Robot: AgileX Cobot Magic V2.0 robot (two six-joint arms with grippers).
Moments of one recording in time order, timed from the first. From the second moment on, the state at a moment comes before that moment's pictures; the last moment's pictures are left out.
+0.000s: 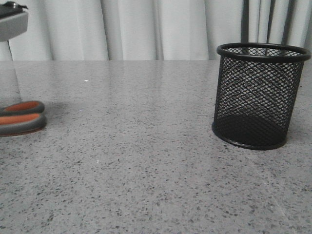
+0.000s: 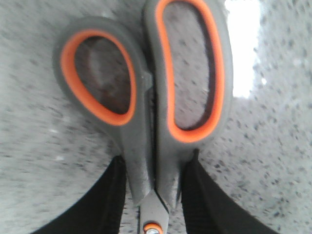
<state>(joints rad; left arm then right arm) -0.21 1.52 -1.11 -0.05 1.07 1.37 0.12 0.47 -0.62 0.33 0.66 -0.05</state>
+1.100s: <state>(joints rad) -0.89 1.17 -1.15 -0.06 0.62 1.37 0.39 0.90 -0.80 1.21 0.70 -0.71</state>
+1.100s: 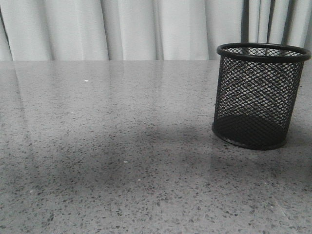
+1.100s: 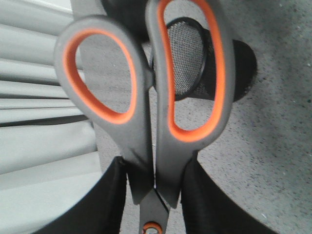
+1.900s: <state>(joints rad) -0.90 1.14 -1.16 -0.02 0.57 1.37 0.56 1.07 -0.94 1.17 0.51 -0.73</state>
